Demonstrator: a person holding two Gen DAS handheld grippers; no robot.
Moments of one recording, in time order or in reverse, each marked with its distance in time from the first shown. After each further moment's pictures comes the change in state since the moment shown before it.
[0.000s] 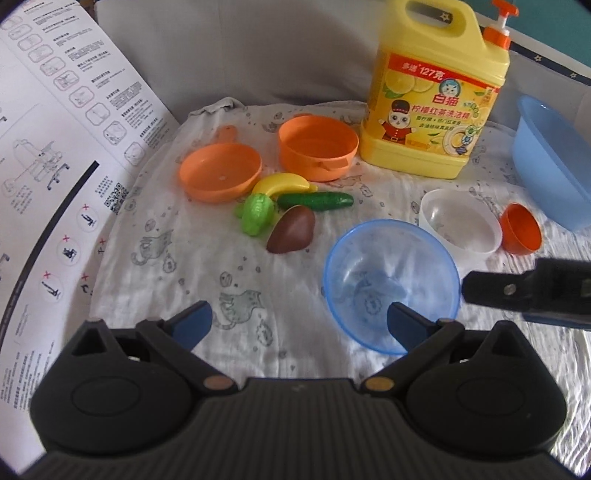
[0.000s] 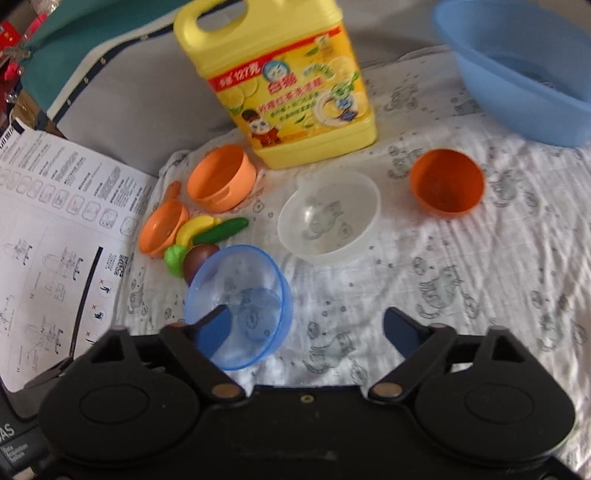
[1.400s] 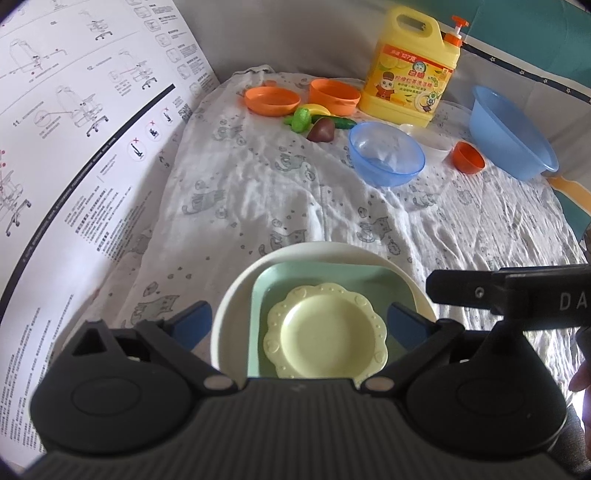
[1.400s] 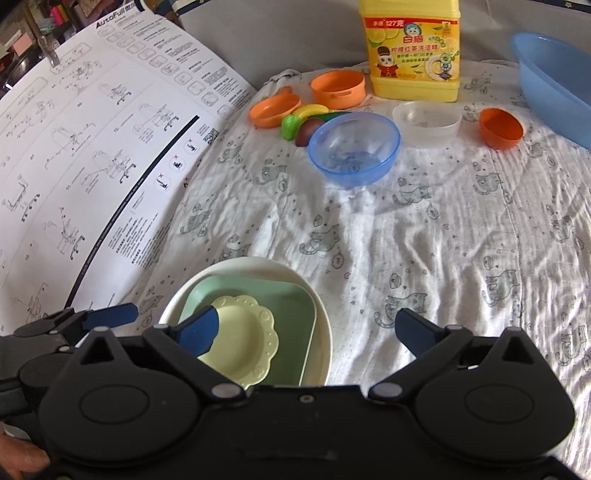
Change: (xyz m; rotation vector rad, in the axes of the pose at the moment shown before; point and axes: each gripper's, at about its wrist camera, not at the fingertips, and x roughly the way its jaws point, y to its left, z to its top) left arm -0.129 0.067 -0.162 -0.065 -0.016 -0.098; right arm -0.089 0.065 -0.157 -0.316 0.037 0.038
